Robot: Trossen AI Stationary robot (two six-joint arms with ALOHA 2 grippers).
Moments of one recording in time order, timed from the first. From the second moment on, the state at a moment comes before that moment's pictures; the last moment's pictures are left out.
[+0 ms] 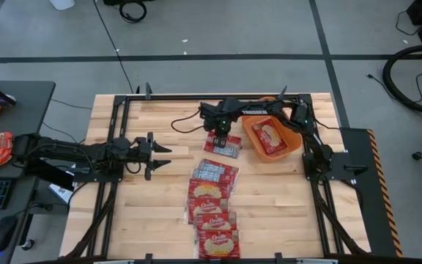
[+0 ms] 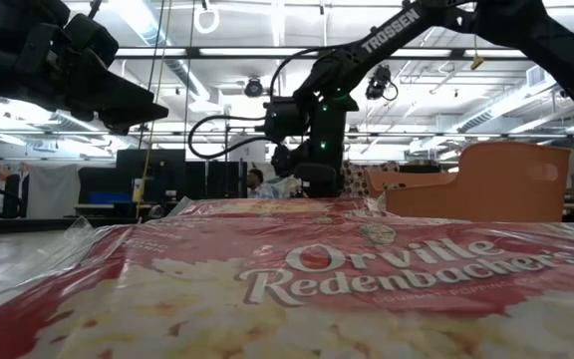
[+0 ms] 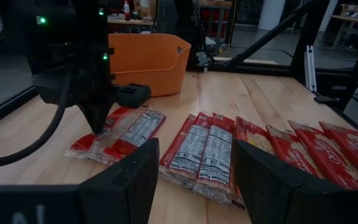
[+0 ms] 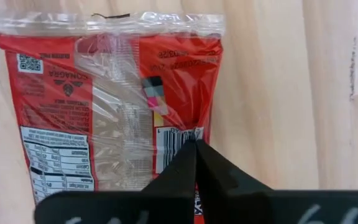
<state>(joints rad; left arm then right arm) 0.01 0.64 0.08 0.42 -0.05 -0.07 -0.36 2.23 1.72 -0.94 -0.02 -0.11</state>
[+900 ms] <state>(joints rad) 0.01 0.64 0.08 0.42 -0.05 -0.09 -0.23 1.80 1.72 -1.19 0.19 0.18</state>
